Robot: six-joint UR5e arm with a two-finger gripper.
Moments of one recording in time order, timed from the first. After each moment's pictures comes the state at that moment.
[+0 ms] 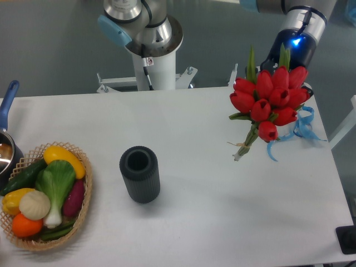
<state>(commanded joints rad) 2.95 -1.73 -1.66 -0.92 0.39 1.13</state>
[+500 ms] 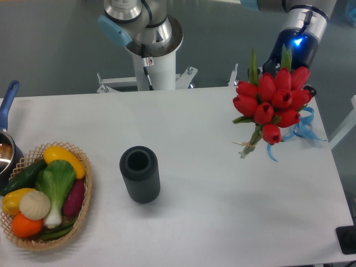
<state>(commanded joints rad) 2.94 -1.71 -1.65 -0.92 0.60 1.13</state>
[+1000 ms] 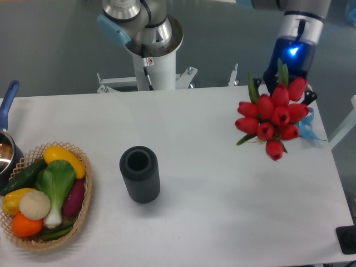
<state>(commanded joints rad) 2.83 -1.72 -1.65 -0.92 0.95 1.20</state>
